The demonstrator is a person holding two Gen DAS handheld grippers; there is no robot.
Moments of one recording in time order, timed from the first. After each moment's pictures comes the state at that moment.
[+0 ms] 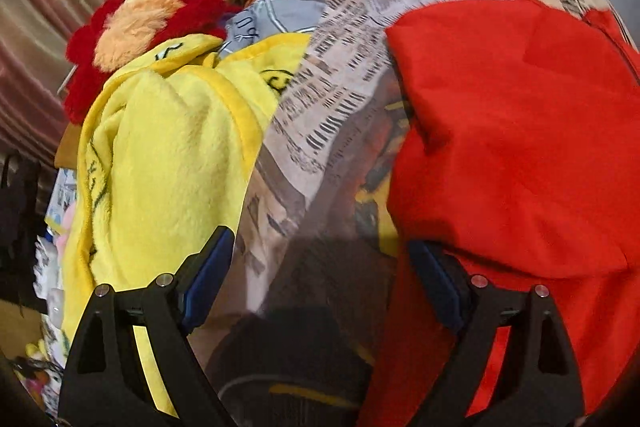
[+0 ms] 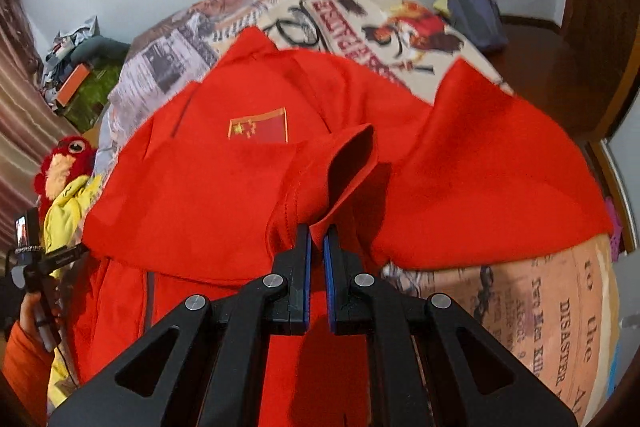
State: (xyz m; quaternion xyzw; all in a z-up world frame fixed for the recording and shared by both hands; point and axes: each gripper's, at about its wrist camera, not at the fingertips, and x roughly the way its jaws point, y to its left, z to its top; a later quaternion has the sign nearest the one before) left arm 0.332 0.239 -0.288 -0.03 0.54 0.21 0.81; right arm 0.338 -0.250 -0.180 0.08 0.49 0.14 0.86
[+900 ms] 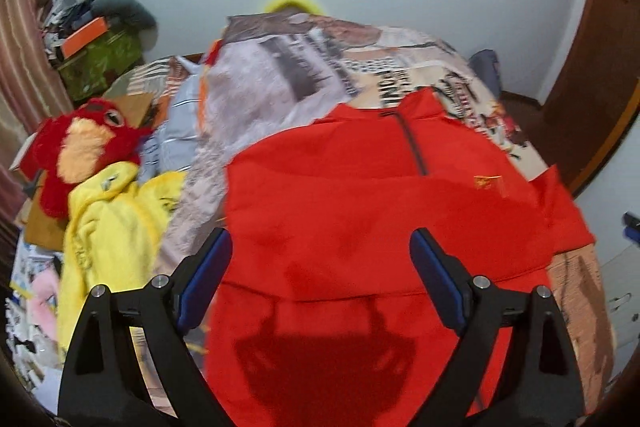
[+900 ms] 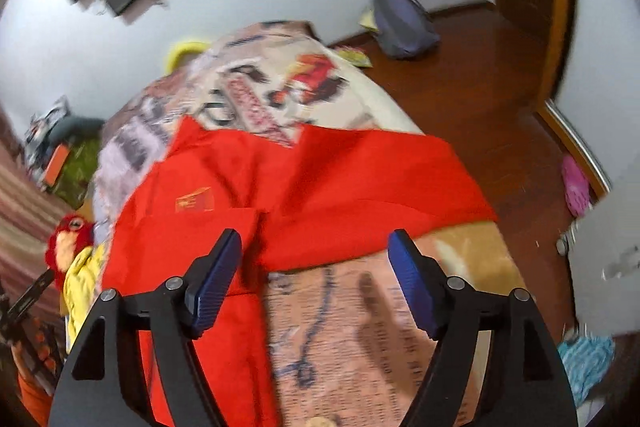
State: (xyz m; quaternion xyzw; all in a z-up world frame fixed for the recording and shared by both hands) left arm 0.320 0.101 -0.129 -0.05 0.42 0.05 0.91; right arm 0.316 -0.391 -0.129 0.19 0.47 0.03 0.86
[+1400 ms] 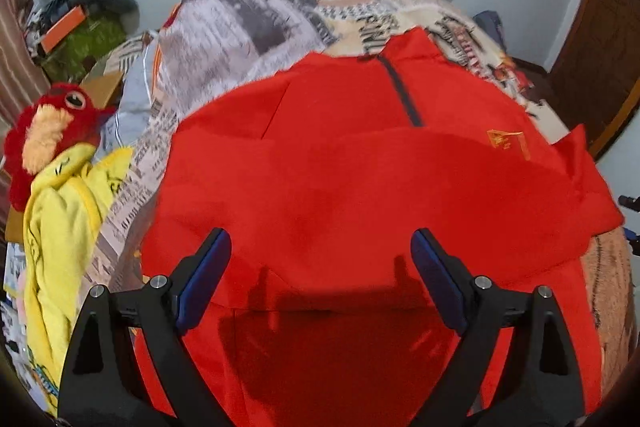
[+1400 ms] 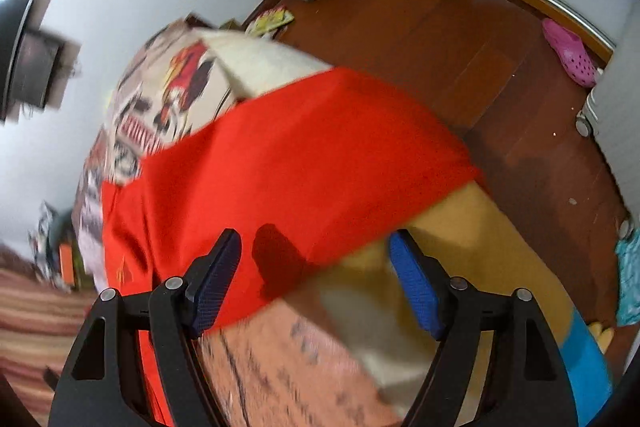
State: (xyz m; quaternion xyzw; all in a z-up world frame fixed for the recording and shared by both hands) left arm 0.370 0.059 -0.214 -0.03 0.47 0.06 0.88; right arm 0.370 -0.472 -0.240 0.38 0.49 -0.04 0.78
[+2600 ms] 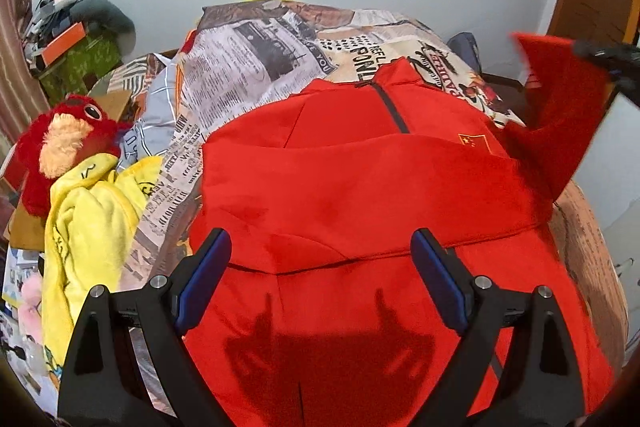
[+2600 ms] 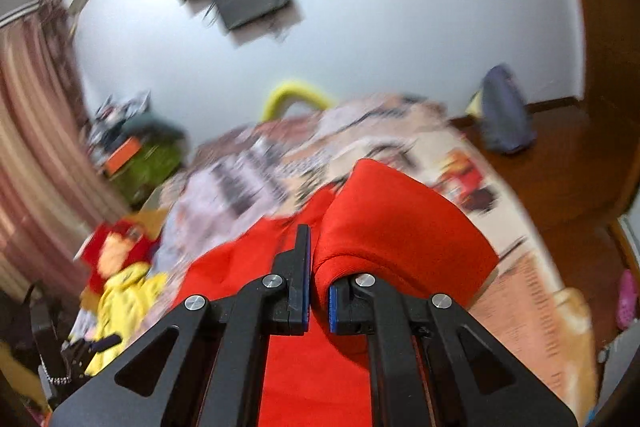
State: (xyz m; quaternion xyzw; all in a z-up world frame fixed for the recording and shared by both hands) left arm 0.292 0.092 -0.160 -0.02 0.42 0.01 0.91; right arm 0.353 -0.205 -0.058 0.11 0.35 0.21 0.91
